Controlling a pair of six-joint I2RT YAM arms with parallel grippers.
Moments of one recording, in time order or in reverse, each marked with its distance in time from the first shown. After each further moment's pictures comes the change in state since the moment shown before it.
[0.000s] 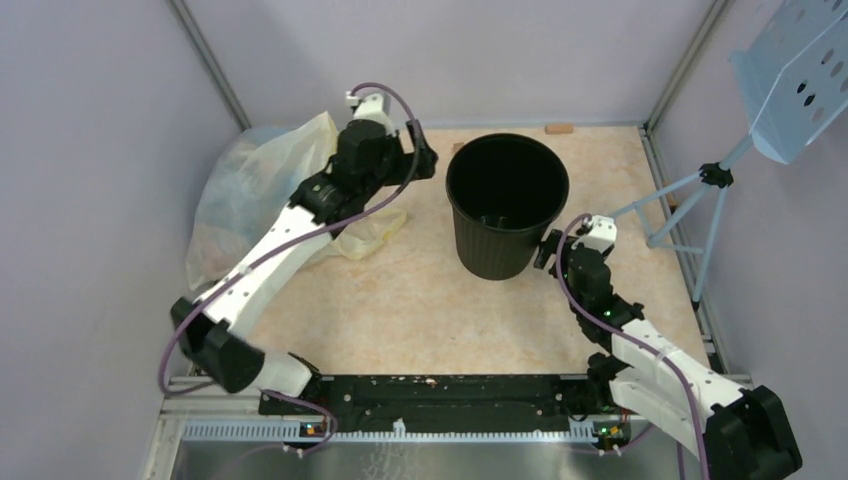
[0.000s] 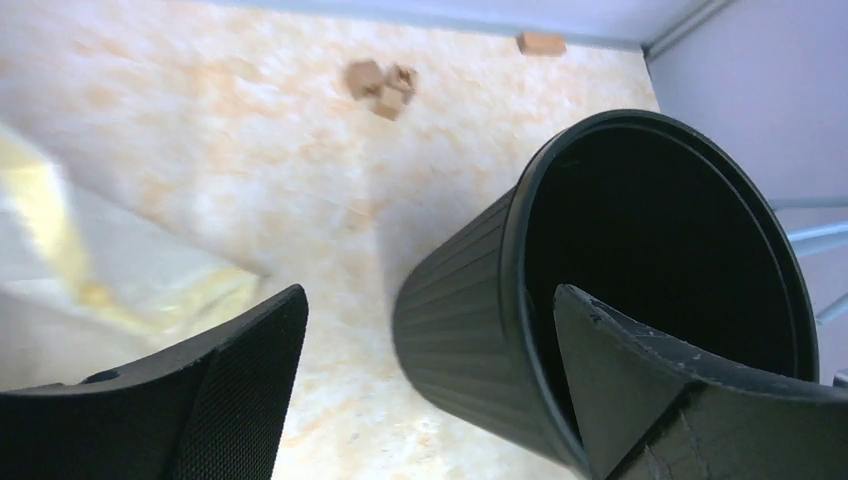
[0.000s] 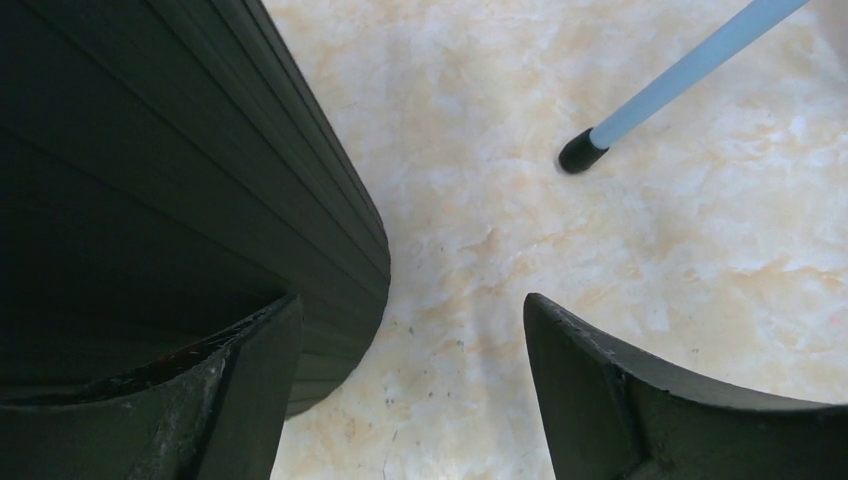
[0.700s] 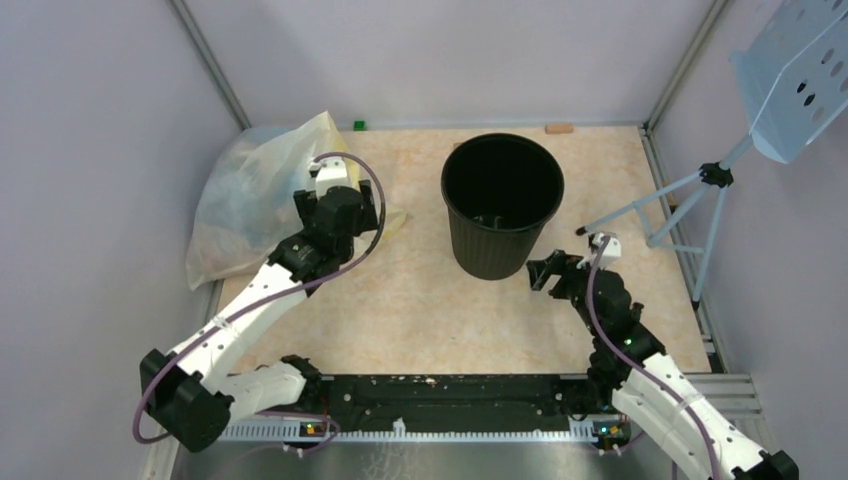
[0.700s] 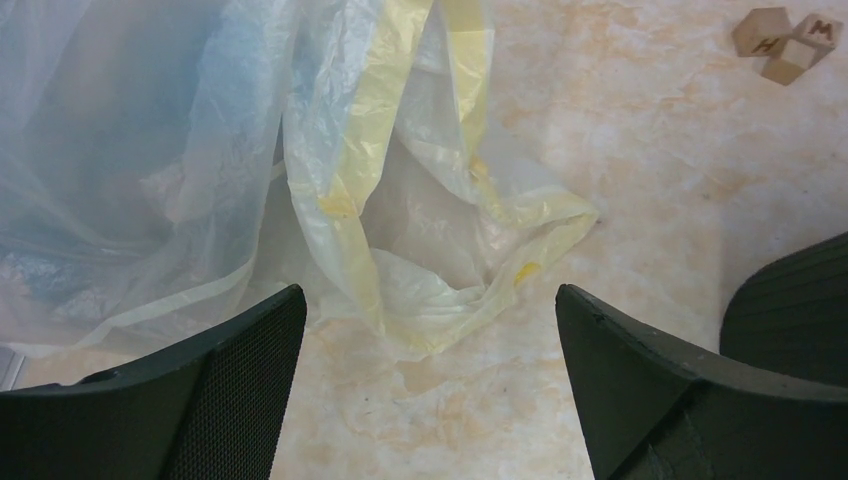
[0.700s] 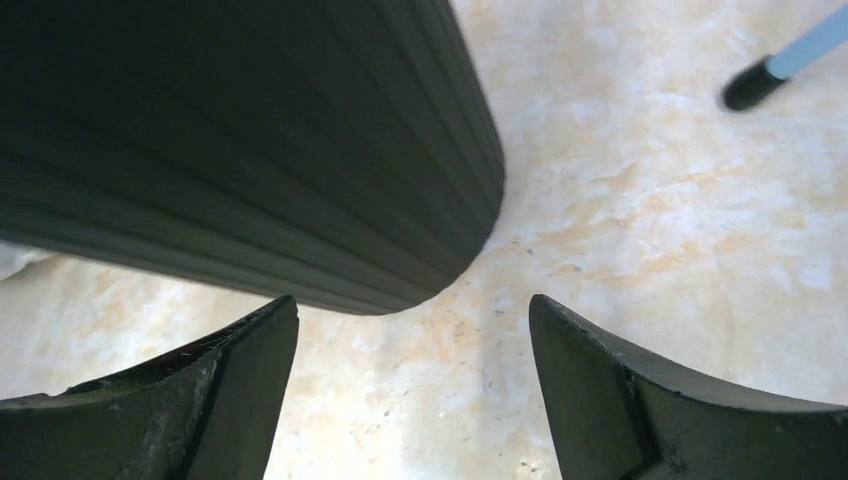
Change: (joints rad) left arm 0.024 -0.401 -0.541 0.011 -0.521 0.186; right arm 0.000 -0.330 -0.085 -0.190 -0.286 0.105
